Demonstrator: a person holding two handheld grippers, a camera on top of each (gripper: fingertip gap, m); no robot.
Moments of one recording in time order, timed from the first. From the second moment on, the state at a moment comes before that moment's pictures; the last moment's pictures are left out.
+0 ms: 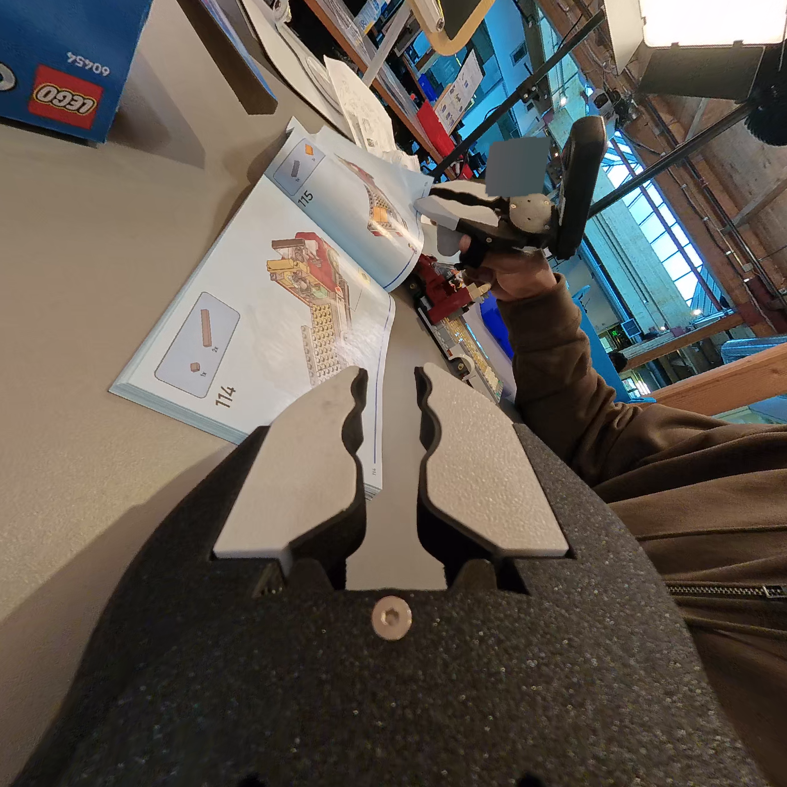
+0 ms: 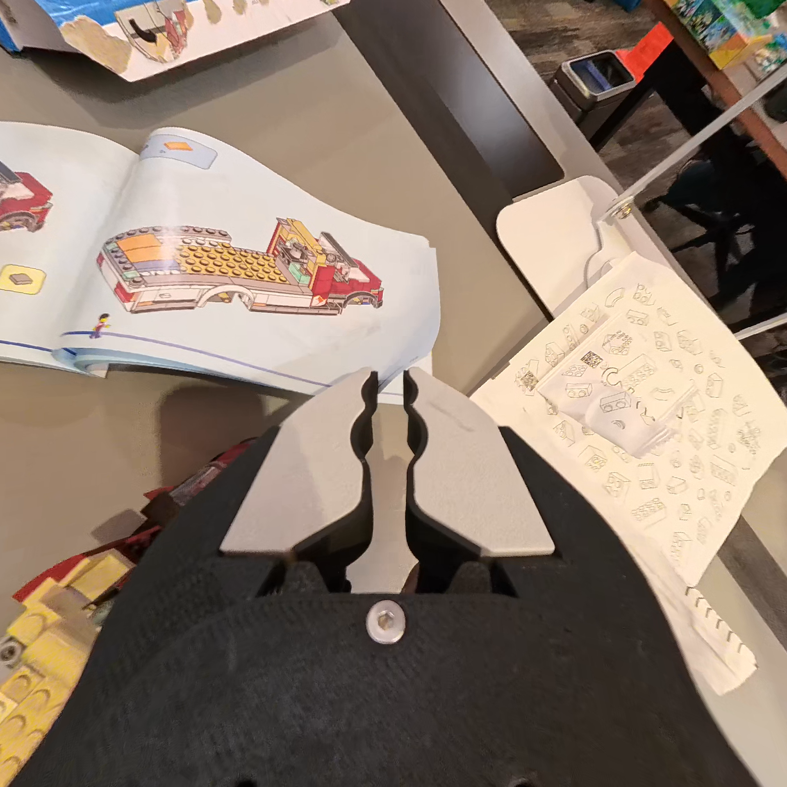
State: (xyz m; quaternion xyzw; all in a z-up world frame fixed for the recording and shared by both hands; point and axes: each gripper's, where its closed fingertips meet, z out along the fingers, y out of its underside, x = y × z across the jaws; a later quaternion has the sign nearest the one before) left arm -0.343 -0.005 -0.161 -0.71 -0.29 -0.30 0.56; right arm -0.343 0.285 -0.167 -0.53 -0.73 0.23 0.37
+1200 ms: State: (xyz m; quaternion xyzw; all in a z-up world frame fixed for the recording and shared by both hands) left arm -0.329 0.000 -0.167 -0.75 -0.25 -0.28 0.54; right arm 0.022 0.544 -0.114 -0.67 -0.67 -0.05 0.33
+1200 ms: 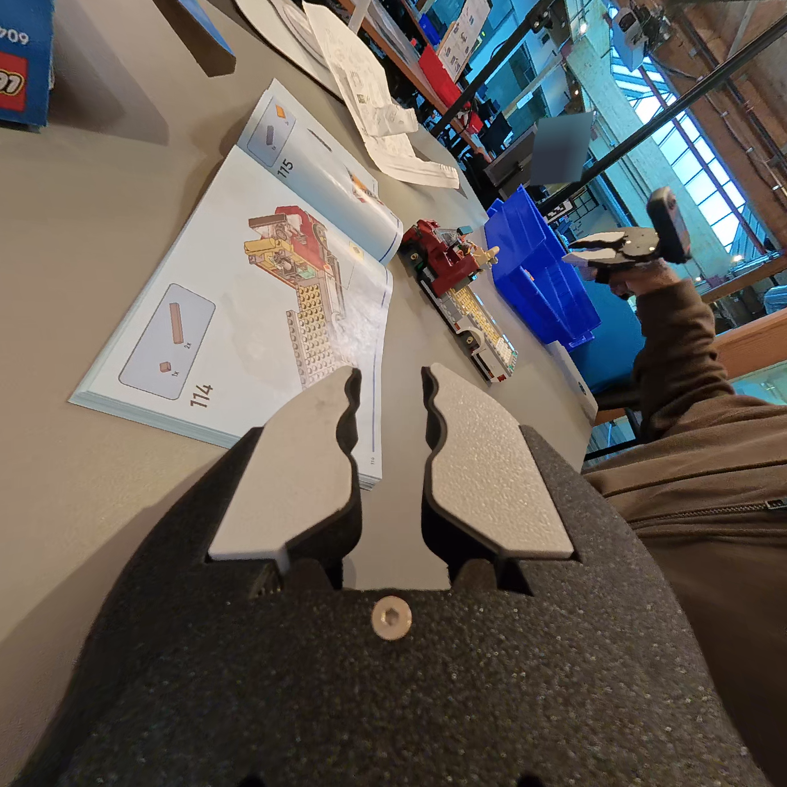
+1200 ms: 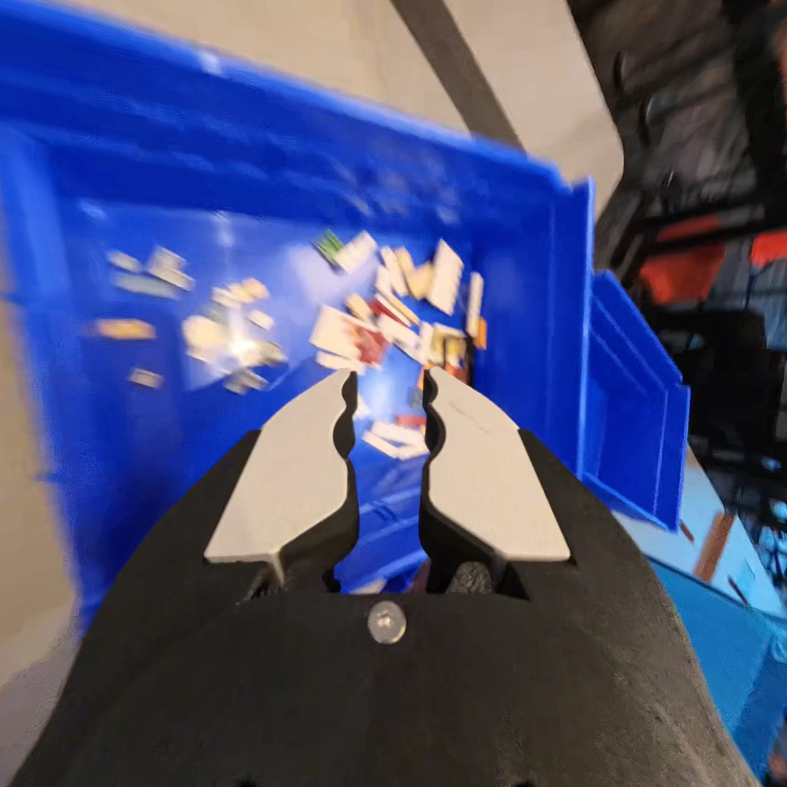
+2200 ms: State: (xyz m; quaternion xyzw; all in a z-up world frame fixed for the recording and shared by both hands) left arm -0.330 0.000 -0.167 -0.75 -0.26 -0.26 0.55; right arm 0.108 0.664 -0.207 -0.58 -0.74 -0.32 -0.12
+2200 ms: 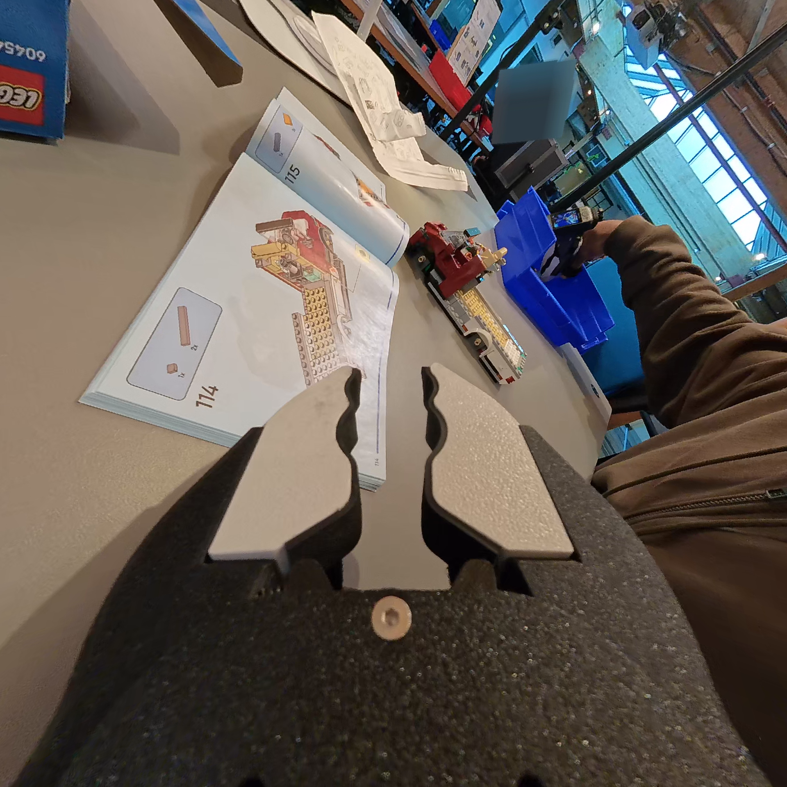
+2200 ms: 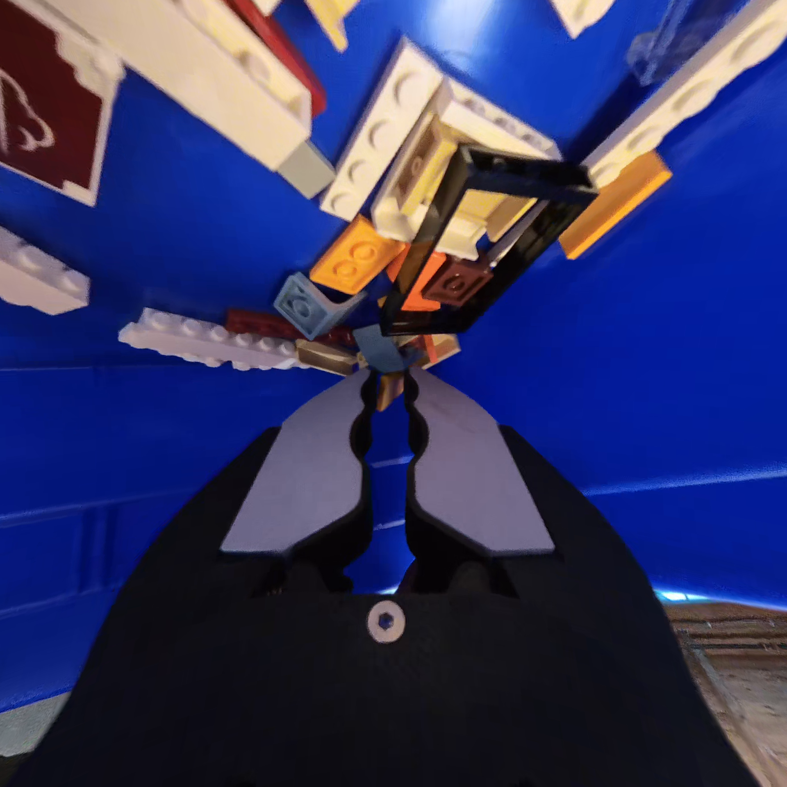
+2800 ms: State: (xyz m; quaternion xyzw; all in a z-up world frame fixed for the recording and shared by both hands) left arm -0.329 0.001 -0.167 -0.75 -0.25 -0.27 0.54; right arm -0.006 0.472 -0.138 -0.48 -0.87 0.08 0.11
